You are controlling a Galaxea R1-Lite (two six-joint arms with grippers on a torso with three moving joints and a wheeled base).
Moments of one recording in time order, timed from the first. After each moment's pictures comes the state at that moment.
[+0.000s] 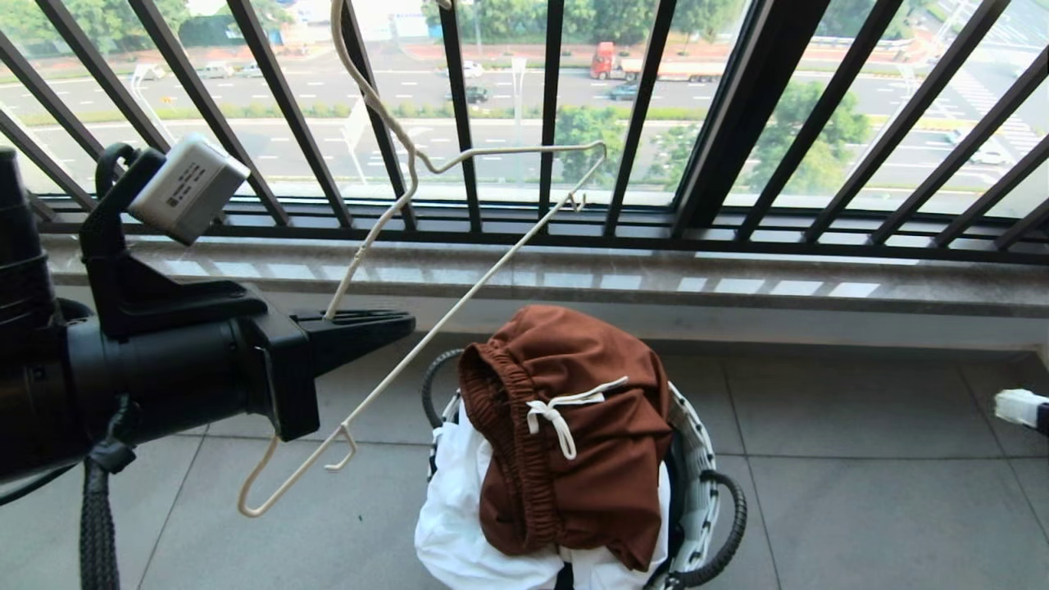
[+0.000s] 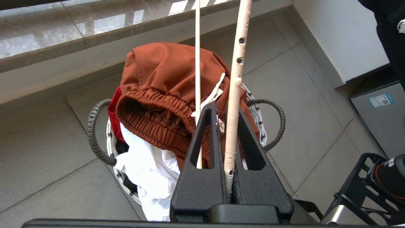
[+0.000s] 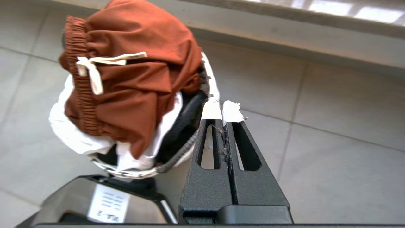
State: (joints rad) left arm -0.54 1.23 -0.84 -0.28 -0.29 -0.07; right arm 0.10 0.84 -0.70 0.08 0.18 0.01
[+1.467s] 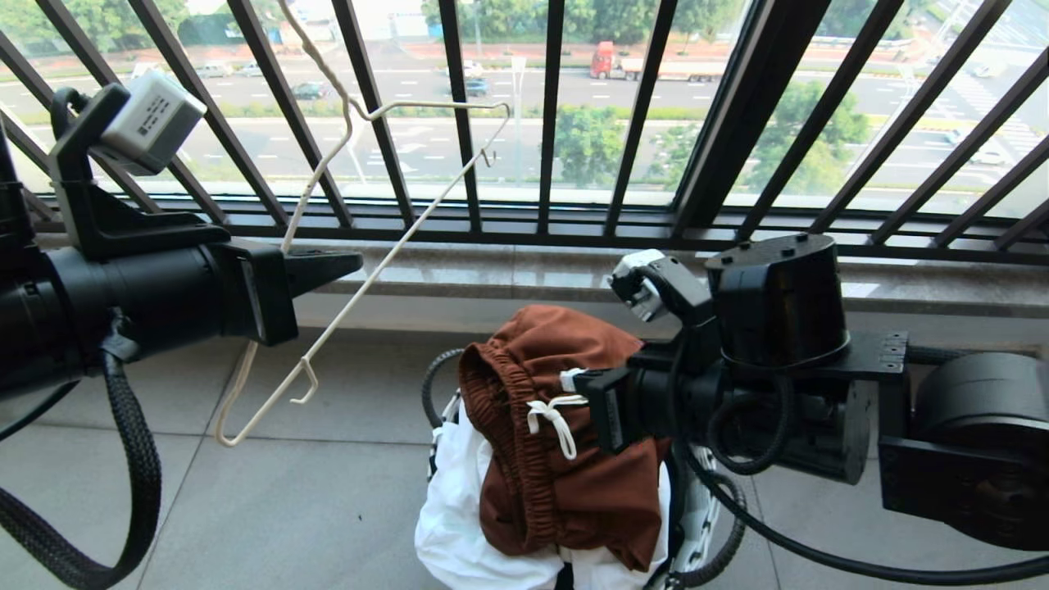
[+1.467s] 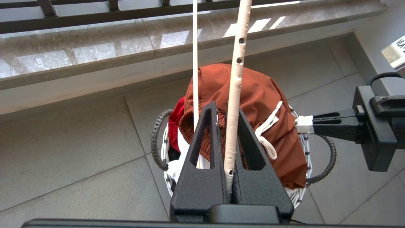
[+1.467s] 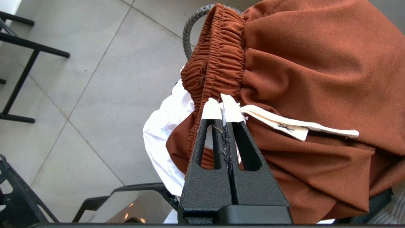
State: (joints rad) left arm -0.41 1.26 -0.95 -0.22 -0.19 -0.08; right arm 0.77 1.70 -1.03 -0.31 -0.03 0.12
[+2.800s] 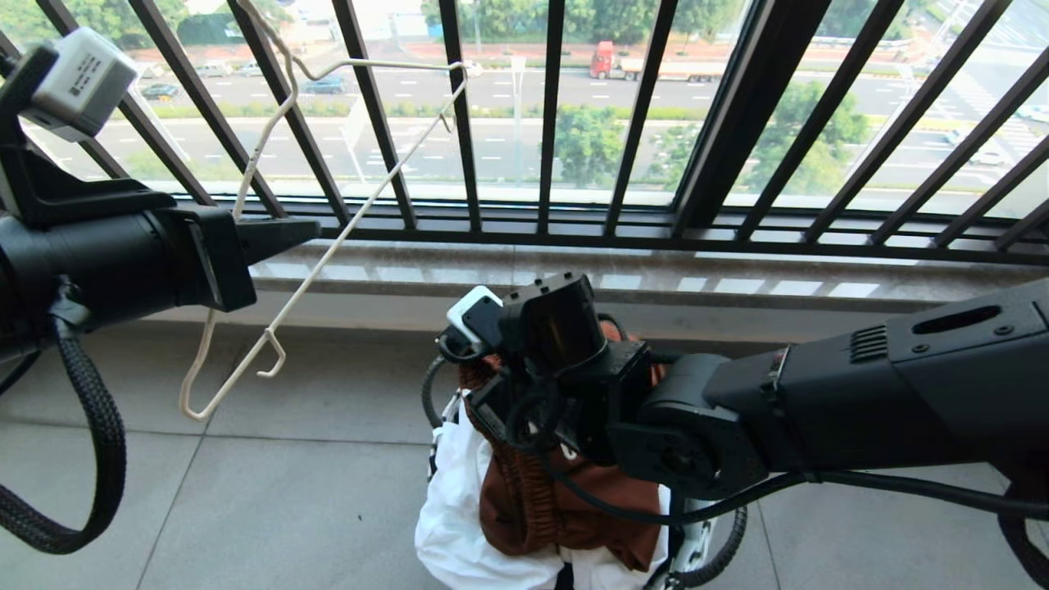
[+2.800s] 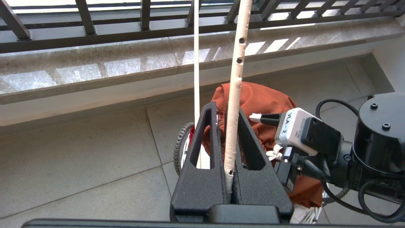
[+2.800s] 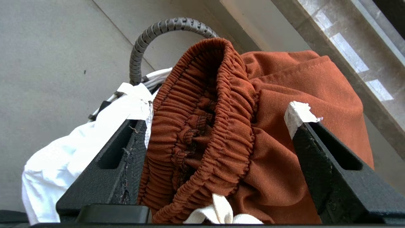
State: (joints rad) left arm -0.33 1.23 -0.98 -0.22 -0.19 -0.08; right arm 0.87 2.10 -1.43 -0.27 -0.36 -0.31
